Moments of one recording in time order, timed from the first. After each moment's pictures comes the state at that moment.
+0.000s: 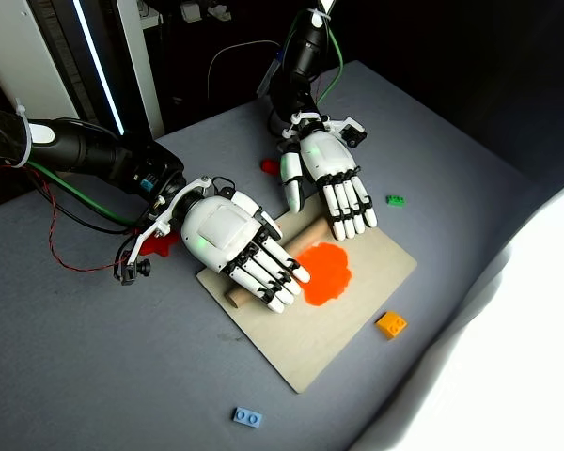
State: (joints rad) left arm 0.96 -1.34 1.06 -0.56 -1.24 1.34; right arm -0.77 -1.58 1.02 0.96 1.35 -1.70
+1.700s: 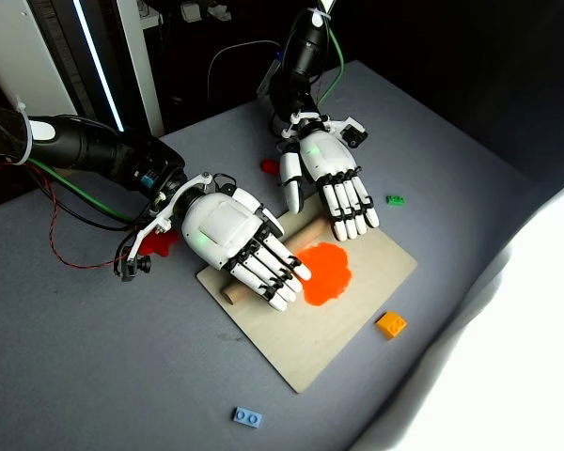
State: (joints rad) left arm 0.91 -1.34 1.06 -0.55 -1.19 1.34; right arm -0.76 -1.57 1.01 0.96 1.37 -1.71
